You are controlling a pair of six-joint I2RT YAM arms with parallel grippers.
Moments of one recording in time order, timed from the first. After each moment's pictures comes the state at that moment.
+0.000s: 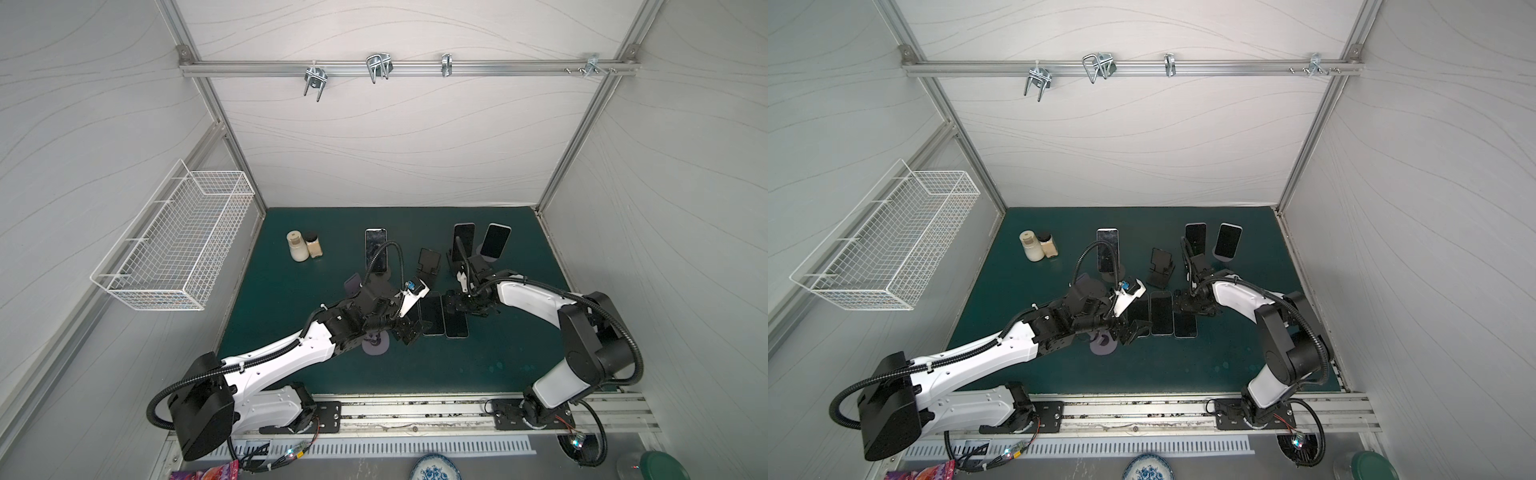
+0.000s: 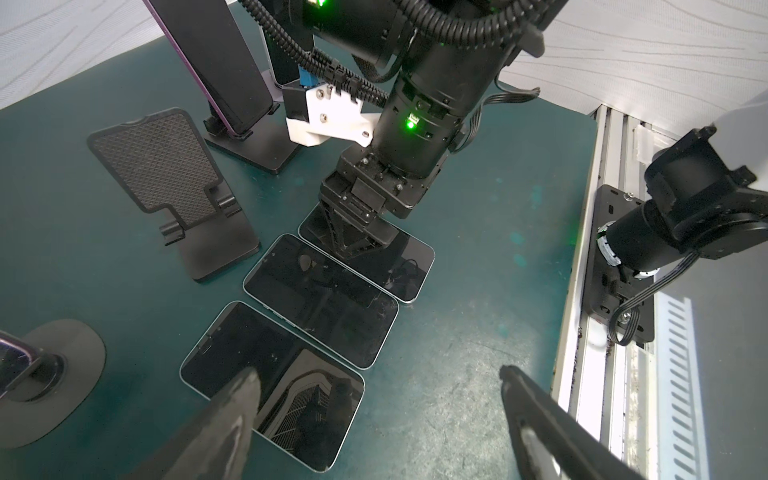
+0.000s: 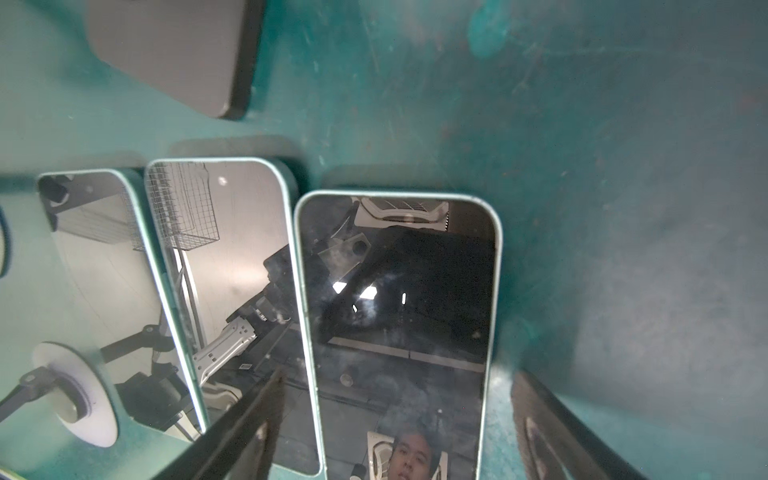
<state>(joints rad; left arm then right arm) -0.86 1.17 0.74 -0.14 0.21 0.01 0.49 1.59 0.90 -0.56 -0.19 0.44</state>
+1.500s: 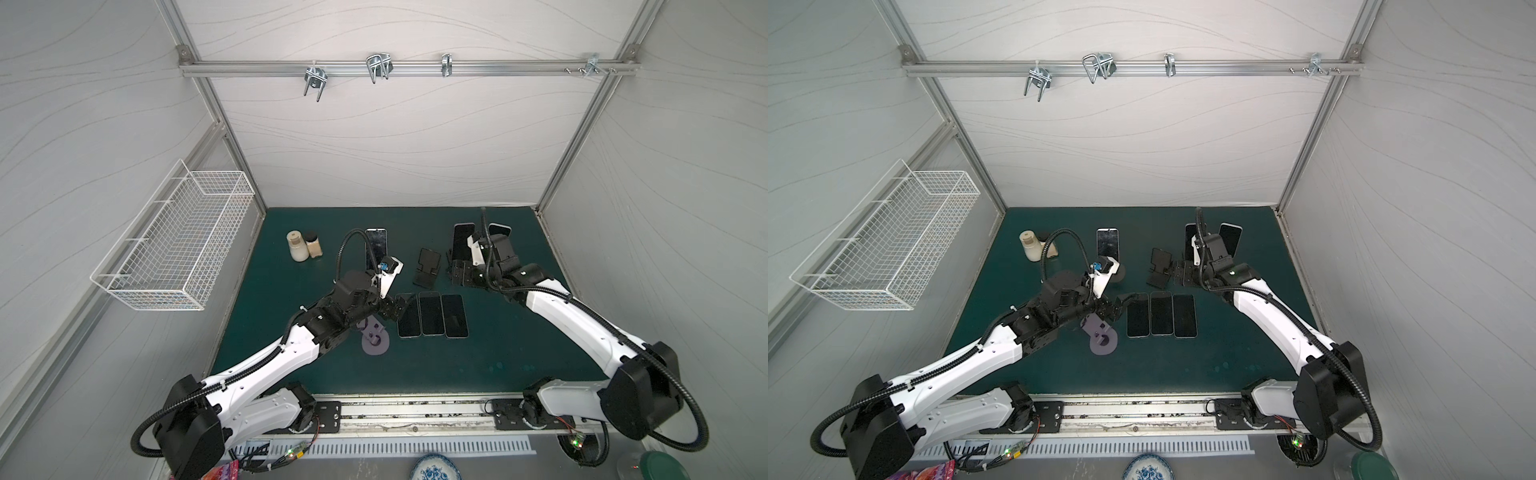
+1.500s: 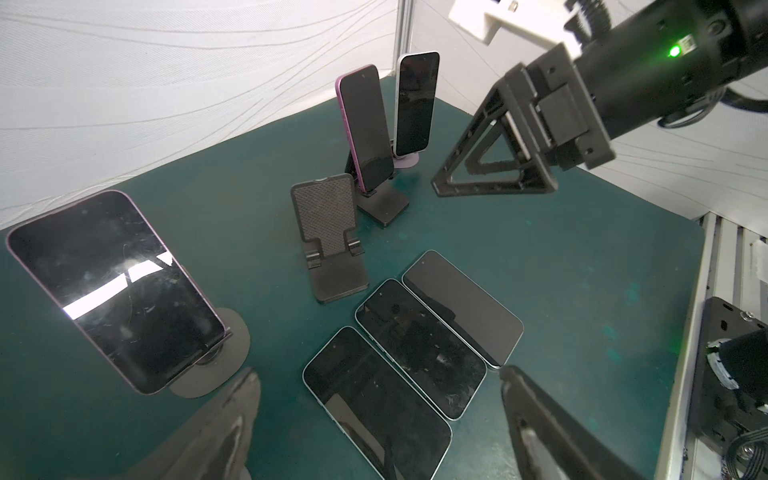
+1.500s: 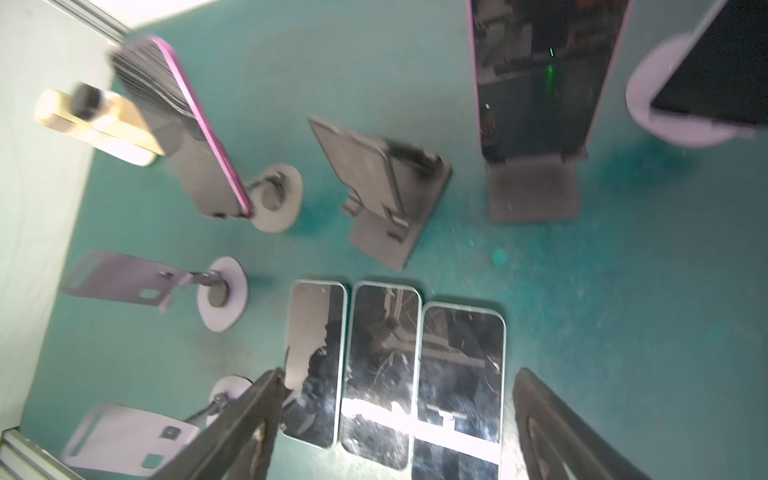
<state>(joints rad) -0.70 1.06 0.70 -0.05 0.10 -0.04 0.51 1.30 1.04 -0.54 -0.10 0.43</state>
